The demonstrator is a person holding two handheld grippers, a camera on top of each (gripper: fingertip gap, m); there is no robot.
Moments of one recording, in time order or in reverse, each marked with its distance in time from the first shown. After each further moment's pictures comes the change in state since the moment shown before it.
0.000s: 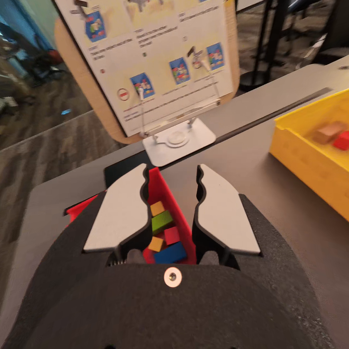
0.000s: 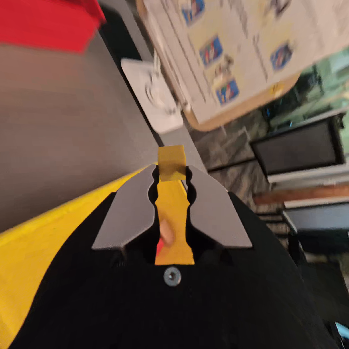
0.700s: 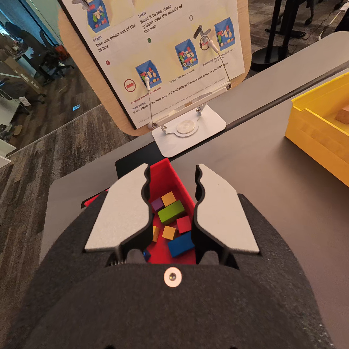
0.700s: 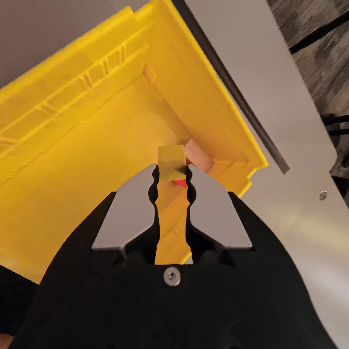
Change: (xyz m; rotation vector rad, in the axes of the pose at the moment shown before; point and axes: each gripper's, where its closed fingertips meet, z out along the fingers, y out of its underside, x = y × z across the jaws) left arm -0.011 0.008 -0.005 -0.064 -0.026 0.067; right arm -0.018 0.159 0.026 -0.486 -0.274 0.350
